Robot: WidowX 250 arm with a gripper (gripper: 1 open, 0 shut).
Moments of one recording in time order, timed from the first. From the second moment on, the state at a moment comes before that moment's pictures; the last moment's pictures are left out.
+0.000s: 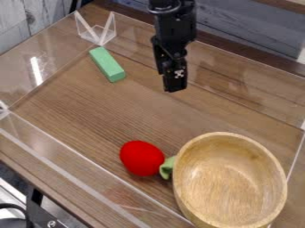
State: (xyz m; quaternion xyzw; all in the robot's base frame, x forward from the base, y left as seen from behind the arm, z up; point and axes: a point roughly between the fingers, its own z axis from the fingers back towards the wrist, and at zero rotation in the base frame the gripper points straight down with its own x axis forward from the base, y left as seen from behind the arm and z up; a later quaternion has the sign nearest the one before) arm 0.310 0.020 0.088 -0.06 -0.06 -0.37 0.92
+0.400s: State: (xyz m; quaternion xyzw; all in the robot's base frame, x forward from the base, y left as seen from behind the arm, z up) arm 0.271 0.019 0.092 -0.07 -0.05 -0.53 0.84
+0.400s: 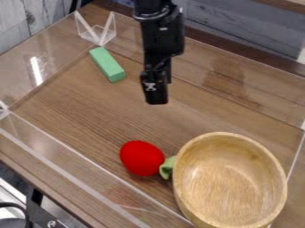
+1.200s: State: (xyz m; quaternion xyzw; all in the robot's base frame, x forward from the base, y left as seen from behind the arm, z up) arm 0.225 0.018 0.064 -0.09 -0.04 -0.63 0.77
